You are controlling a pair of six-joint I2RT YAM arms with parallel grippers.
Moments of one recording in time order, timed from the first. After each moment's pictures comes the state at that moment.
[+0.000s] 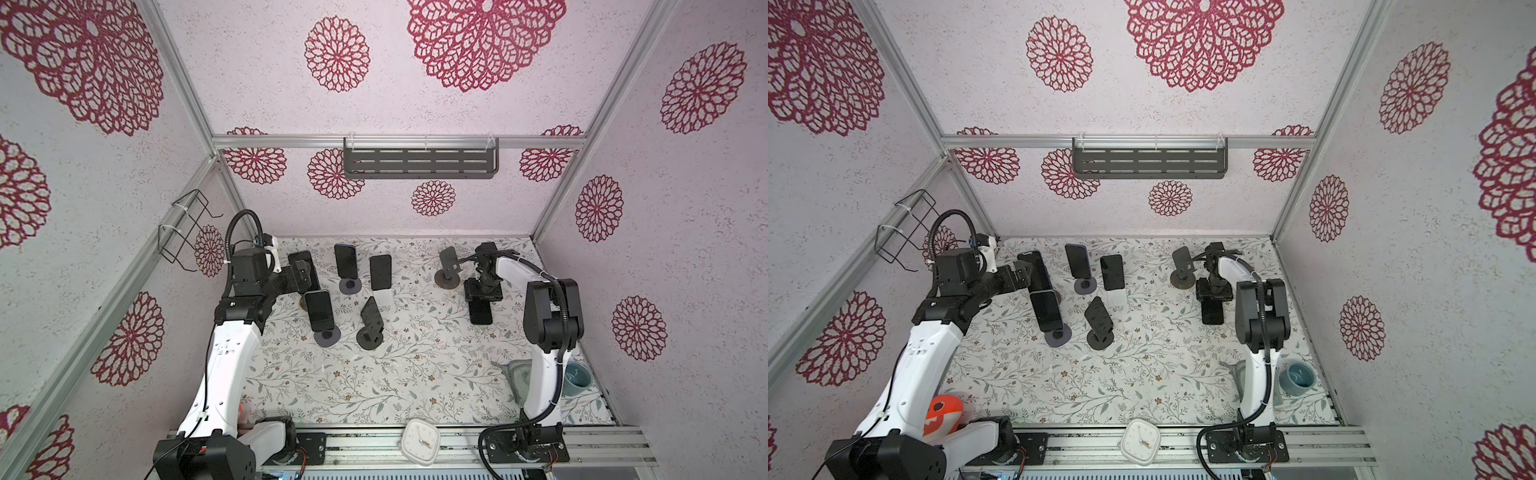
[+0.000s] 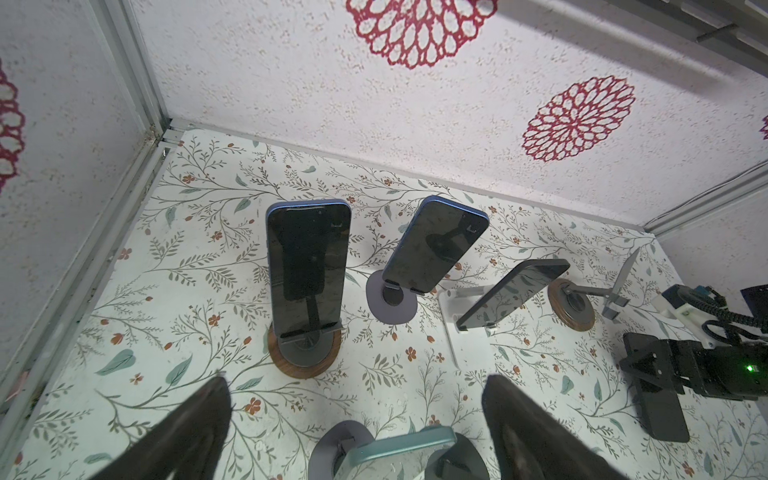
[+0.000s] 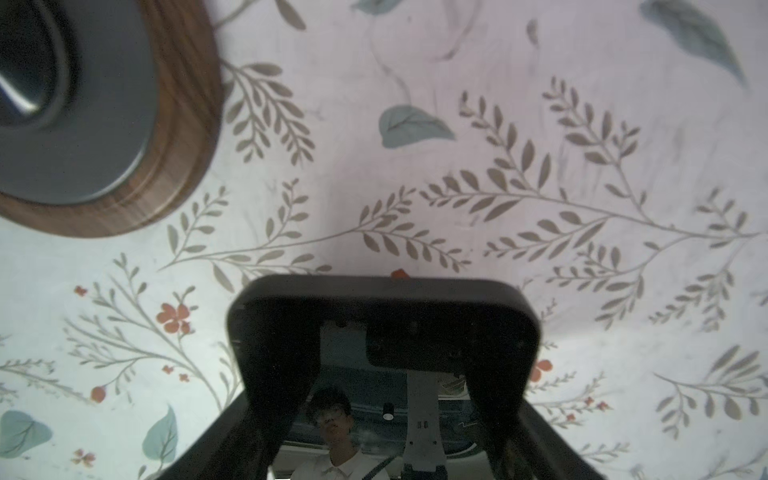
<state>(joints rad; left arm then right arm) 0.06 1.17 1.12 -0.49 0.16 -0.20 0.13 2.12 1.63 -0.90 0.04 0.14</state>
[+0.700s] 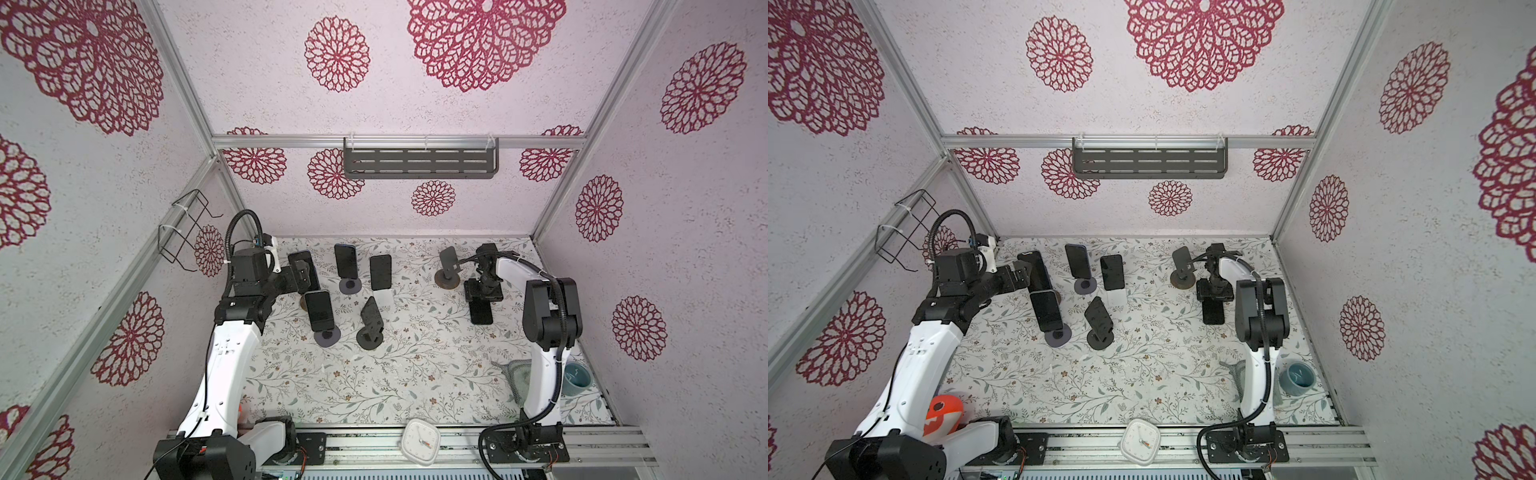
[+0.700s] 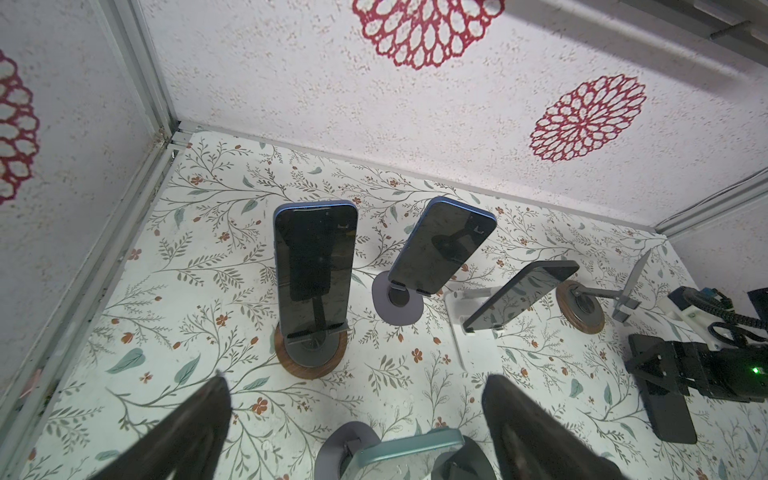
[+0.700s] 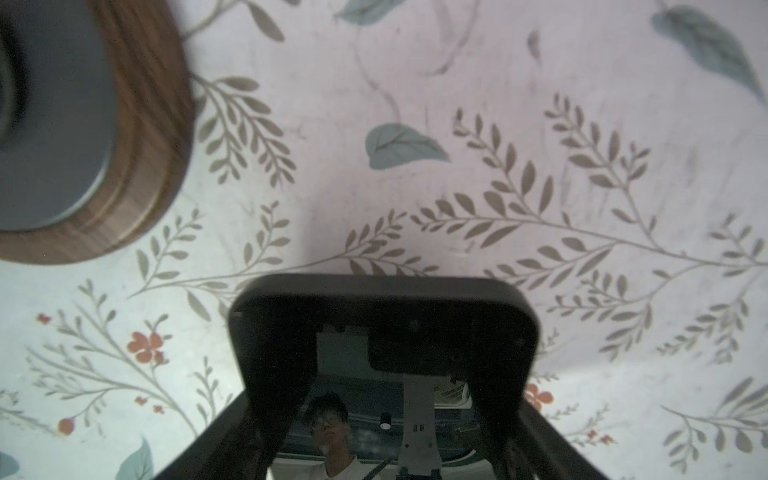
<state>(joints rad) 0.06 1.17 1.12 -0.49 0.14 -0.19 0.12 2.15 1.63 -0.87 0.04 0.12</state>
